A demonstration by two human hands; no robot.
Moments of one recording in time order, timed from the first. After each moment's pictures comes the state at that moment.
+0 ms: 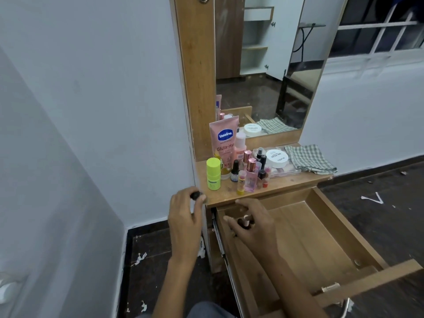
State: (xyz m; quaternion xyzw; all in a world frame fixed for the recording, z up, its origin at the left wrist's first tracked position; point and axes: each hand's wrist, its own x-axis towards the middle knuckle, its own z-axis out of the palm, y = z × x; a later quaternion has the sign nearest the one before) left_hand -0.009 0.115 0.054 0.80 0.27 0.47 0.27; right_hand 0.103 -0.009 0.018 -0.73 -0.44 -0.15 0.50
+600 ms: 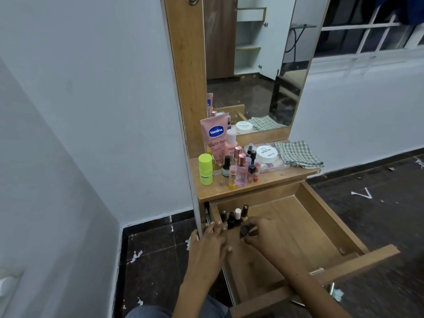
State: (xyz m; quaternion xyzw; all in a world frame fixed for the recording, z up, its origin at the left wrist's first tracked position) left_hand -0.022 0.055 0.026 0.97 0.22 -0.01 0.14; right_hand 0.122 -0.056 0.015 -0.86 -0.40 0.14 0.29
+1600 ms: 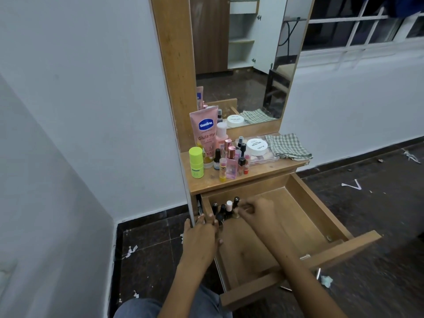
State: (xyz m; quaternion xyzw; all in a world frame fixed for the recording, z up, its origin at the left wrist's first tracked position) left_hand -0.012 0.052 0.034 0.97 0.23 -0.05 0.08; right_hand 0.130 -0.055 0.027 -0.85 -0.34 0.06 0.40
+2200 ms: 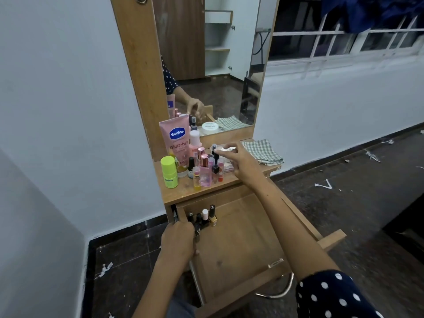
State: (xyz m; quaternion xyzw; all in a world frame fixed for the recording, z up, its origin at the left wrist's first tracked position) left_hand 0.019 0.058 0.046 0.96 0.26 -0.10 0.06; right_hand 0.250 -0.023 0.087 -0.81 -0.49 -0.13 0.28
